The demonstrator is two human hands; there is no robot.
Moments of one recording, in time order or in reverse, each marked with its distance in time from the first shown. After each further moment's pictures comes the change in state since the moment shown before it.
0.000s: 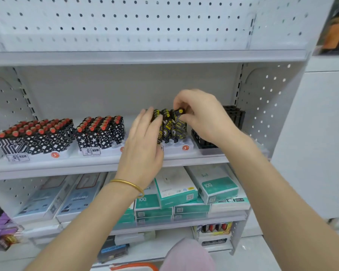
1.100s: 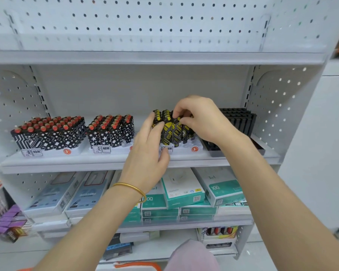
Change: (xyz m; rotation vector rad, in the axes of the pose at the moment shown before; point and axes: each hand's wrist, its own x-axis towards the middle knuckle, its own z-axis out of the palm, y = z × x) left_hand -0.012 -0.005 -0.004 -0.099 -0.073 -0.112; right_hand 0.014 -0.006 0.012 0.050 -0.130 0.001
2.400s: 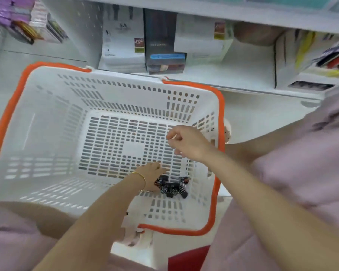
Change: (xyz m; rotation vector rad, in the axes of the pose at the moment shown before) left_hand -0.501 -0.190 0.158 0.091 -1.709 -0.290; right_hand -0.295 -0.083 0.378 0.538 -1.031 0.643
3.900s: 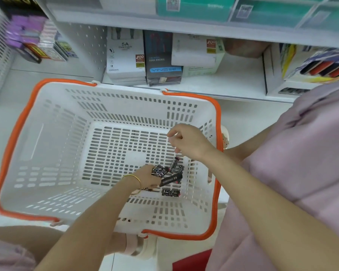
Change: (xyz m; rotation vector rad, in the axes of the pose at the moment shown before) left_hand -0.035 0.002 -0.032 -0.956 0.102 -0.219; right_hand -0.004 -0.014 -0.008 0.089 0.125 0.002
